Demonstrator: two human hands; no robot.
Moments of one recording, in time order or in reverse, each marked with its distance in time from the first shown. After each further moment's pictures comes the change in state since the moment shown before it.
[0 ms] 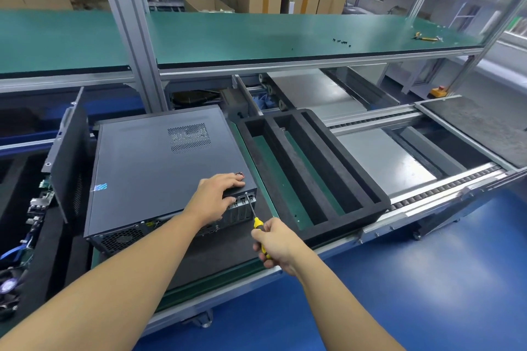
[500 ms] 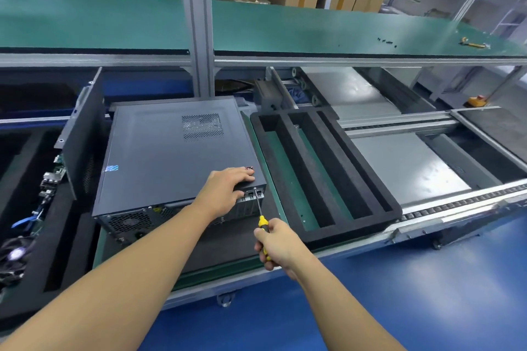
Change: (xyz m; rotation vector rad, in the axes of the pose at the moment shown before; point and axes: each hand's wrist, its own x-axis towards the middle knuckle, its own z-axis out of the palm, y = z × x) left_hand -0.075 -0.066 -0.062 0.037 0.009 -0.022; right_hand -0.015 -0.004 0.124 -0.100 -0.026 -0.047
